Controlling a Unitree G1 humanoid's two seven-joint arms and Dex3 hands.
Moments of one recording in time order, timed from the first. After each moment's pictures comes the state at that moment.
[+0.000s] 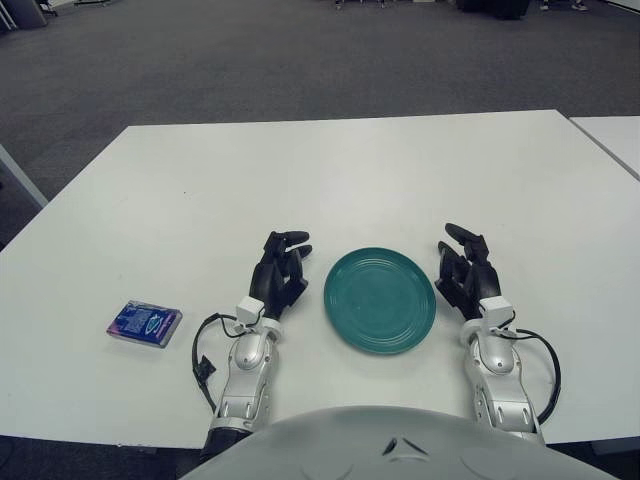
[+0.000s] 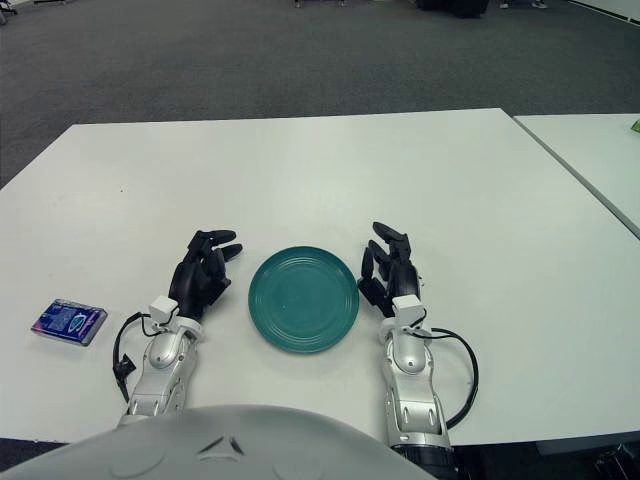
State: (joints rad) left arm 0.25 -0.11 -0.12 0.12 -0.05 -0.34 -0.01; right arm 0.32 0.03 -0.01 -0.09 -0.10 -0.13 -0.11
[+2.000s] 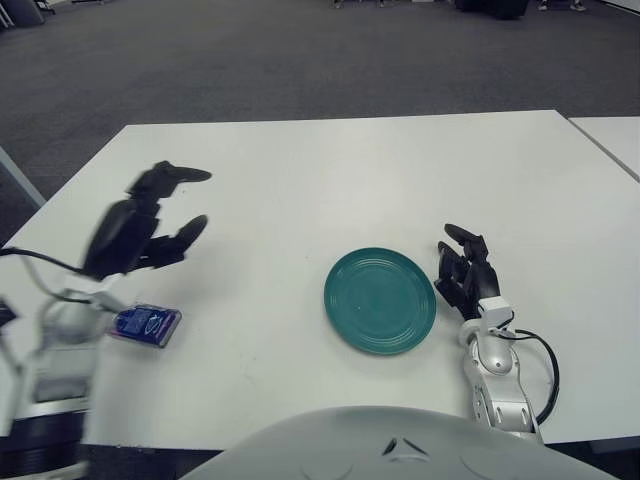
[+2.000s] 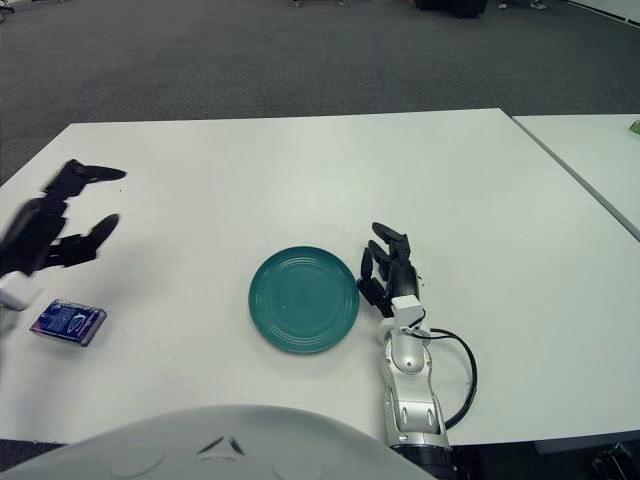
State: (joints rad) left arm 0.26 0.65 0.36 -0.19 0.22 -0.56 -0.20; right arm 0.32 0.03 0.00 -0.09 -0.10 -0.13 -0.12
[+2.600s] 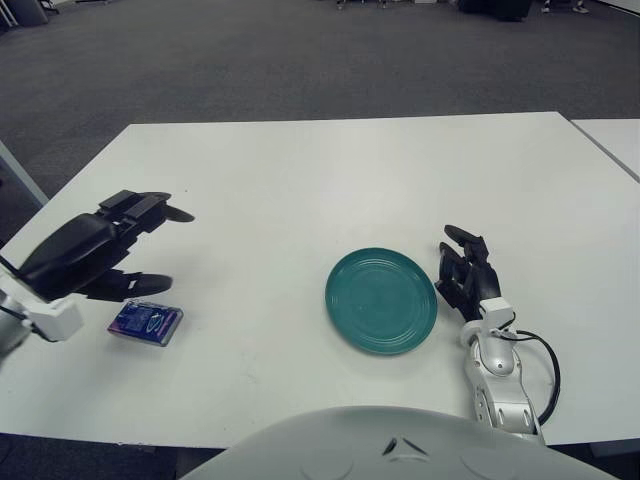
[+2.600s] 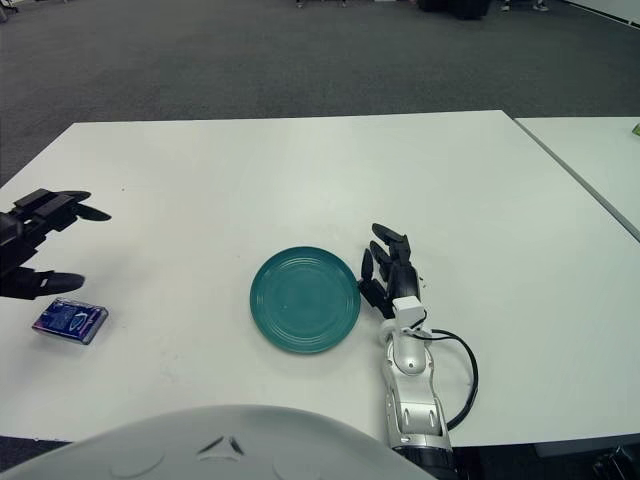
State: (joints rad) left arm 0.34 0.94 0.44 0.02 0.28 -0.82 -0.37; right arm 0.32 0.01 -0.01 -0.09 -0.10 -0.12 -0.11
